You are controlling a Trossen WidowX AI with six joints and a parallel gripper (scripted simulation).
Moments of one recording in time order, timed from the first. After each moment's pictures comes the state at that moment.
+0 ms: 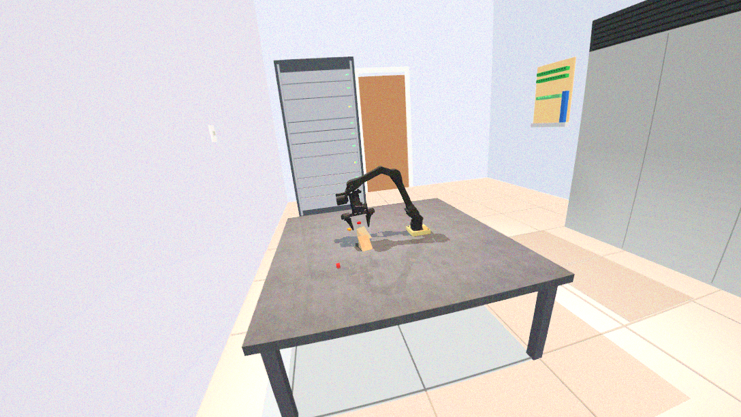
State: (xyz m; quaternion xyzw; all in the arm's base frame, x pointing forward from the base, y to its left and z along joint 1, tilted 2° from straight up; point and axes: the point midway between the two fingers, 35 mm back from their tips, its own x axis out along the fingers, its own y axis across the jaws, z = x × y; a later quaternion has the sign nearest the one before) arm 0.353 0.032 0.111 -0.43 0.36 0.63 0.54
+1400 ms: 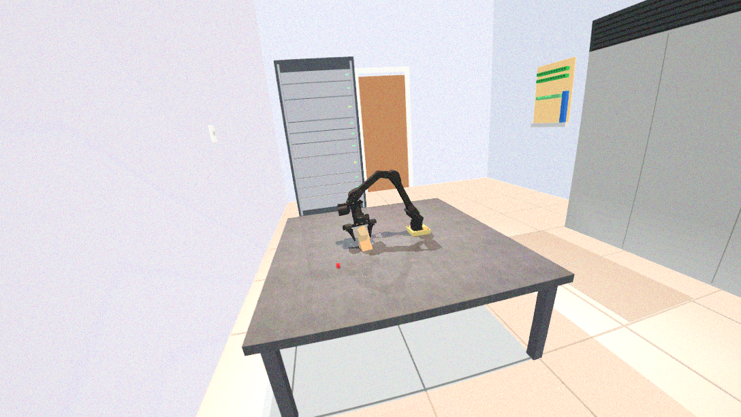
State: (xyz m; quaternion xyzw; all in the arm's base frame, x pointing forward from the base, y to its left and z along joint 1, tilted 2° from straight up) arm 0.353 0.053 0.055 -0.43 0.35 0.63 0.54
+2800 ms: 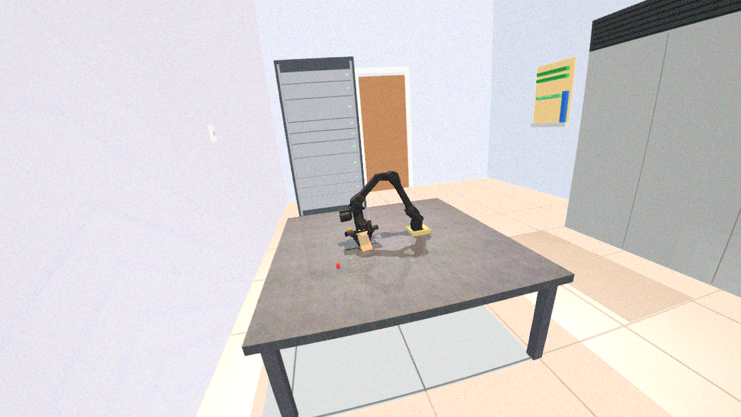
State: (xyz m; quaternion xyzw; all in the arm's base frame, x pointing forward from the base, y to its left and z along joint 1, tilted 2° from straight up) arm 0.348 0.068 0.021 -0.43 0.35 0.63 0.54
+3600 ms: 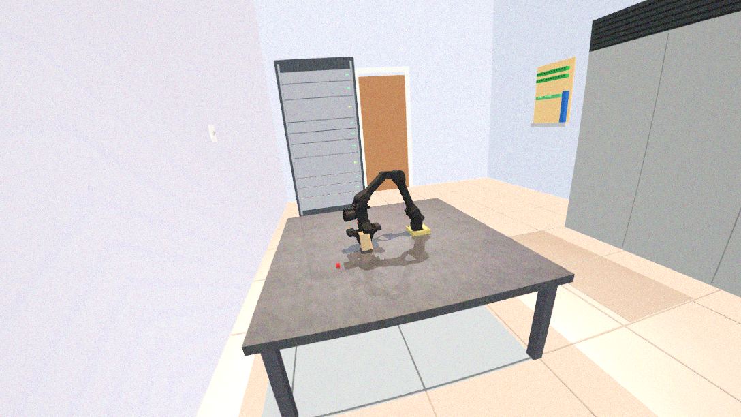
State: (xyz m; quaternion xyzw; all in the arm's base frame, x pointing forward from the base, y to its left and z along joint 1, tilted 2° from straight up) arm 0.343 0.091 0.039 -0.55 0.45 0.53 0.45
